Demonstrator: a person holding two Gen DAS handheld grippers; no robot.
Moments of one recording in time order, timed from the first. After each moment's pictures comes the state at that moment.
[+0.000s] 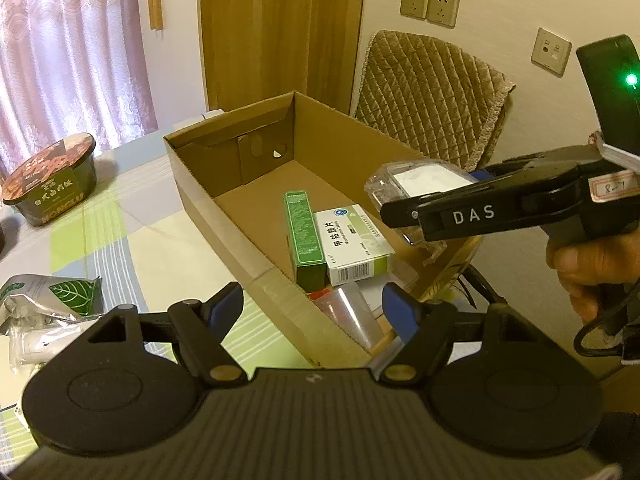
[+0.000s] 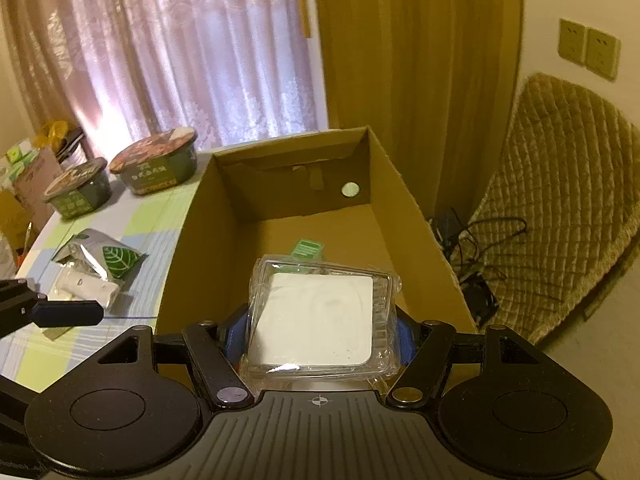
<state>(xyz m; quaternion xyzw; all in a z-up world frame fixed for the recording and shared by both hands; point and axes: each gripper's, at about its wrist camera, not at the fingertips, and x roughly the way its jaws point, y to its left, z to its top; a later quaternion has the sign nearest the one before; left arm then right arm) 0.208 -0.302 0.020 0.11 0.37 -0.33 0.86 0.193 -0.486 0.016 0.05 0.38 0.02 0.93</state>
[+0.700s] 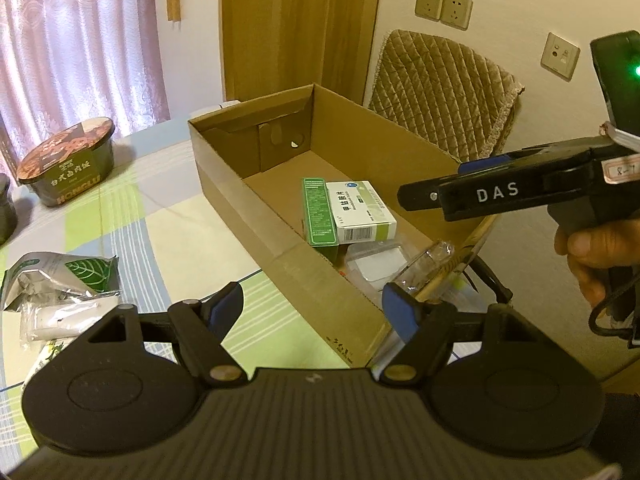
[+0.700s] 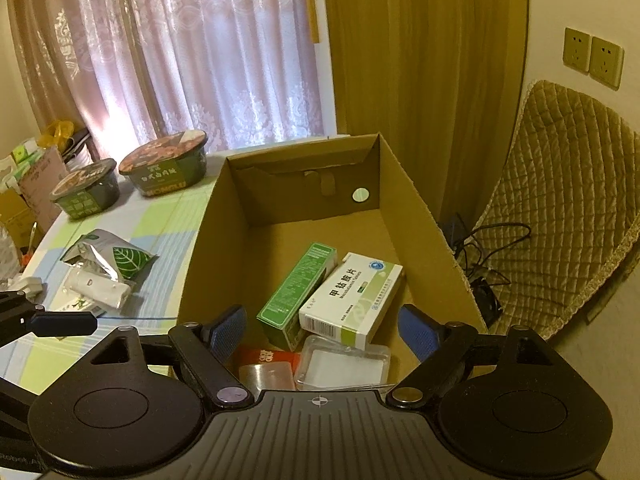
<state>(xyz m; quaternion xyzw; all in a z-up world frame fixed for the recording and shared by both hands) 0.201 -0.276 0.019 0.10 0.37 -0.31 0.87 0.187 -0.475 0.023 0.05 0.37 0.03 0.93</state>
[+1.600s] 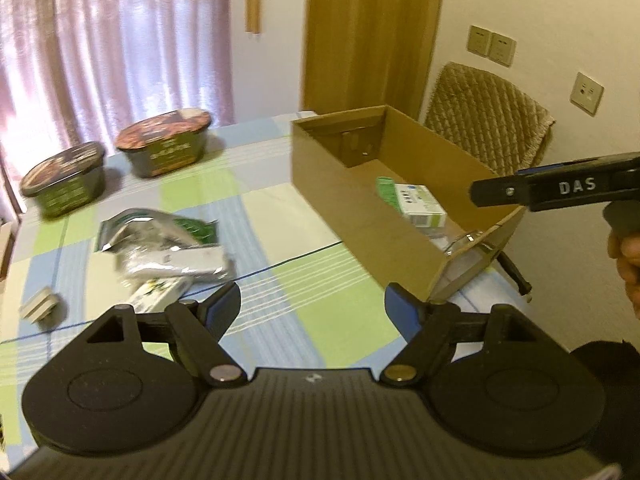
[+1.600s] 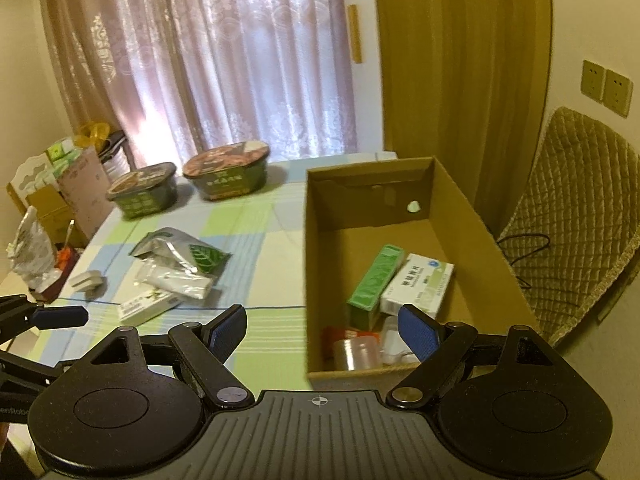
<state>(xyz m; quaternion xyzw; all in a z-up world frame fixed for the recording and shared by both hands) 0.140 -0.158 0.059 0.06 0.36 -0.24 0.90 0.125 -0.392 0.073 0.05 0.35 0.06 0.93</state>
